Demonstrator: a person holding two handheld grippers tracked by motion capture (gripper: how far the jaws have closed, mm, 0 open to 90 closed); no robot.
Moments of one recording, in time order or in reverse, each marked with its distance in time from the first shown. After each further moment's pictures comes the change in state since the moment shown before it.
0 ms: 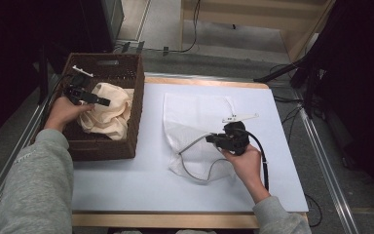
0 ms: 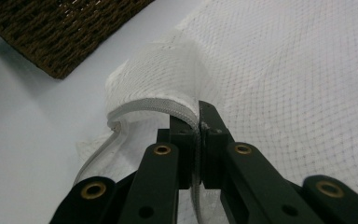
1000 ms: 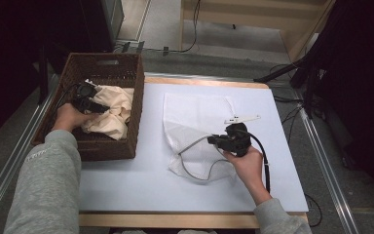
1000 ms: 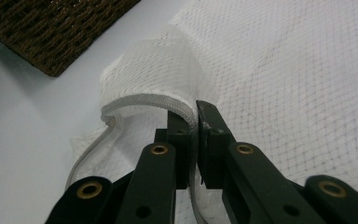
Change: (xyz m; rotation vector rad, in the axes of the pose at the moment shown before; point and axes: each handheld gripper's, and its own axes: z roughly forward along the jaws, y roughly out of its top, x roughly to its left) left arm -0.007 -0.021 0.028 0.019 0.194 0.041; right arm -0.003 -0.005 -0.002 0.008 -0.014 0.022
